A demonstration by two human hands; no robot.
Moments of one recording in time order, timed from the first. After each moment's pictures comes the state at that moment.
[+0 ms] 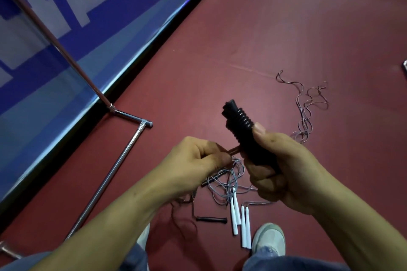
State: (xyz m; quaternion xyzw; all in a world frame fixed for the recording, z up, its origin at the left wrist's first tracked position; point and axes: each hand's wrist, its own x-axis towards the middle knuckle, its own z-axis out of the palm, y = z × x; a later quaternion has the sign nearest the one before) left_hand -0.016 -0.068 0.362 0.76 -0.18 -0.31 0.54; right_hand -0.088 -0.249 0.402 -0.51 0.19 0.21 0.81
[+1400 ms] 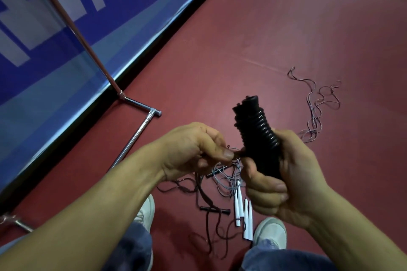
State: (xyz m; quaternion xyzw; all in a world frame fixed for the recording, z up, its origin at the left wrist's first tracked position) left_hand 0.002 -0.052 0.375 0.58 -0.09 -0.51 0.63; right_hand -0.095 -0.226 0.388 -0.35 0.15 0.31 0.87
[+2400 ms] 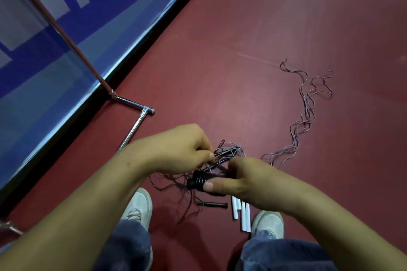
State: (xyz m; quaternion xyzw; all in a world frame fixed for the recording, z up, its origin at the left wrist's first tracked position) left_hand 0.008 -0.049 0.371 0.85 -0.33 -0.35 0.22; right_hand -0.095 -0.216 0.367 -0.86 0.07 0.33 0.37
